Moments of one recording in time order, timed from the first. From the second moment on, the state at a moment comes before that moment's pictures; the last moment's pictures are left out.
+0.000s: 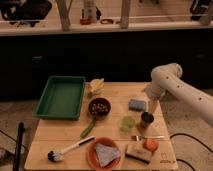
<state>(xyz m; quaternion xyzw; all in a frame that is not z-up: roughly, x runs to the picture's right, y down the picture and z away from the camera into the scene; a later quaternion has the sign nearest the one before) 0.247 0.080 0.819 -0.28 -0.06 -0.03 0.96</state>
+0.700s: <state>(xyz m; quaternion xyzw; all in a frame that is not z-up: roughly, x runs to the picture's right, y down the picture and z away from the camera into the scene) 0.204 0.072 0.855 -0.30 -0.08 0.06 0.95</state>
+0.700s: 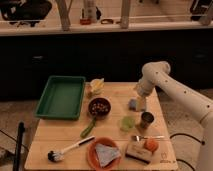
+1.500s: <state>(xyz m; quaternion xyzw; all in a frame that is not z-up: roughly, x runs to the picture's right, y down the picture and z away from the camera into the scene) 0.219 0.108 0.910 -0.32 -0.04 0.11 0.94</state>
